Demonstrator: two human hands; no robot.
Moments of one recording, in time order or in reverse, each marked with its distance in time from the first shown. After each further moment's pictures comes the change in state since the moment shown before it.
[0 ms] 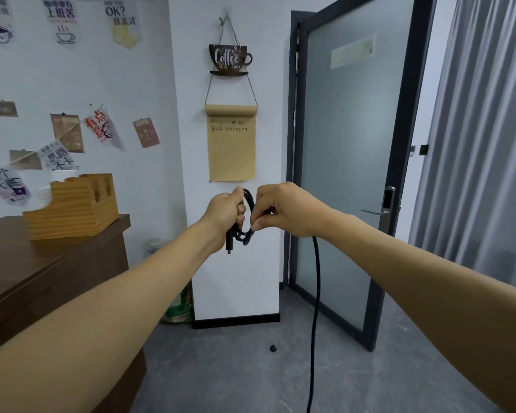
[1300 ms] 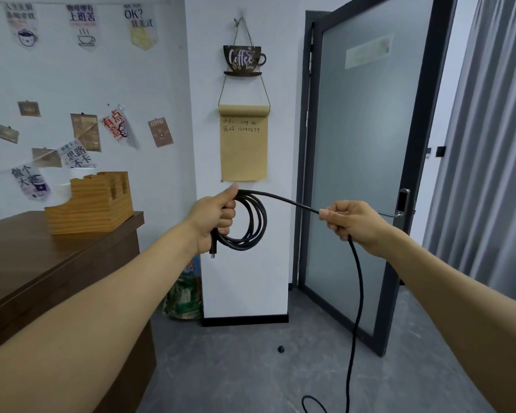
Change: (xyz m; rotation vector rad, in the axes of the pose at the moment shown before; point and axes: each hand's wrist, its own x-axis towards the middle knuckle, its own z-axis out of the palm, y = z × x) left_hand -0.006 -0.003 -0.048 -0.147 -0.133 -0.084; right_hand -0.043 0.084 0.014 0.790 0.232 0.542
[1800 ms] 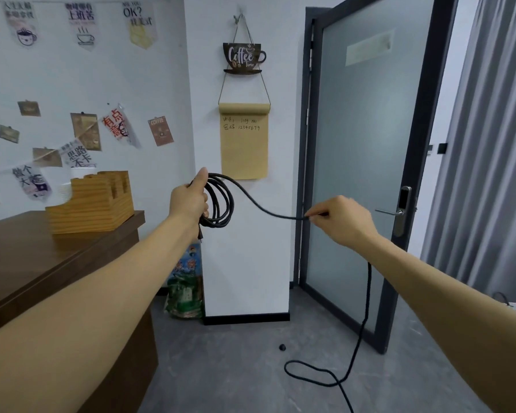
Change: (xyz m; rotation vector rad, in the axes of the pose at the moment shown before) left_hand 0.009 0.011 -0.014 -0.020 0.473 0.171; right_hand 0.001 -0.014 0.028 -0.810 0.217 -0.210
